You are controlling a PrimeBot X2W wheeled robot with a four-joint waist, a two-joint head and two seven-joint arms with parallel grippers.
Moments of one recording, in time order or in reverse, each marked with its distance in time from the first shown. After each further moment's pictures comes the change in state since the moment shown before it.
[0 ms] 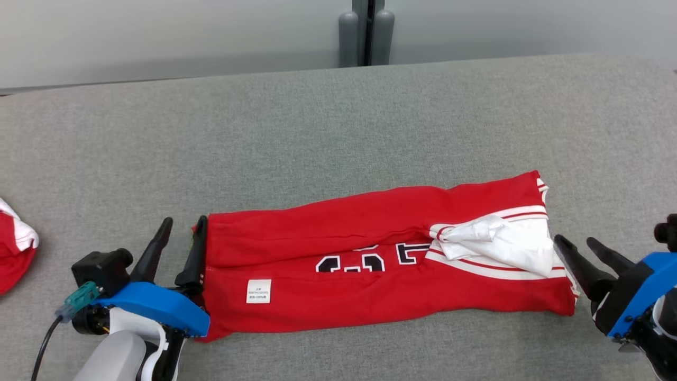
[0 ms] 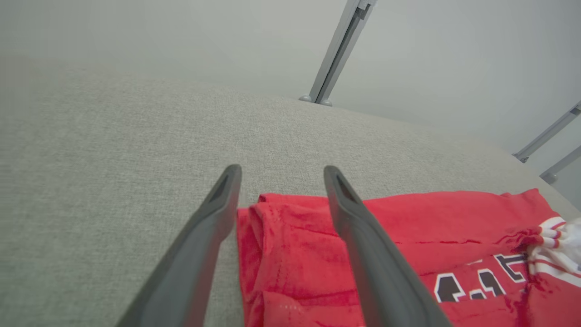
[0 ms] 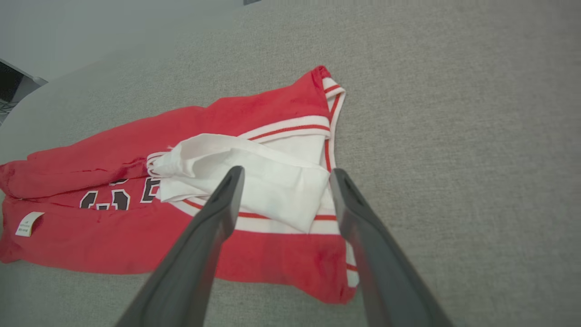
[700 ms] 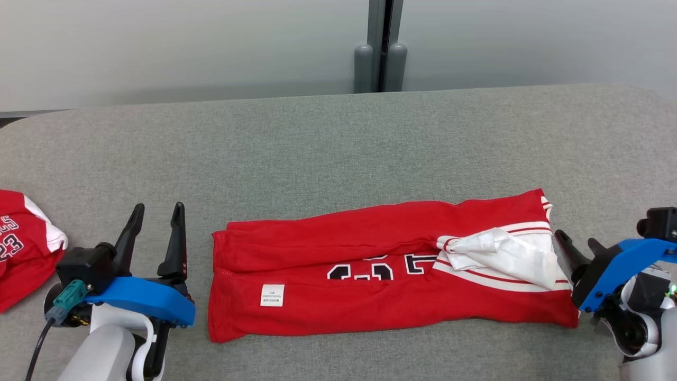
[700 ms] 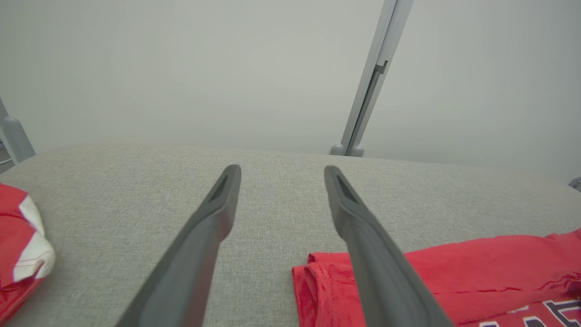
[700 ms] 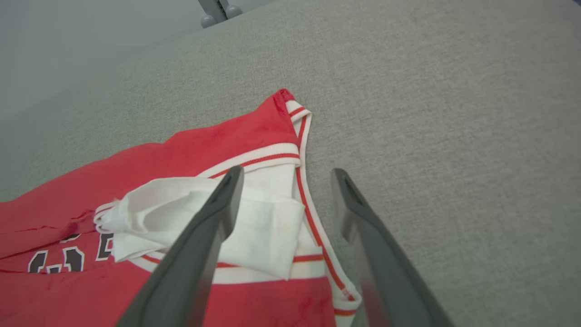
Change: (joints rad) left arm 0.009 -0.007 0.081 -0.028 0.138 0.080 -0.051; right arm -0.144 0.138 -0.136 0.271 -0.254 0.000 -0.109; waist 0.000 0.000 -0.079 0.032
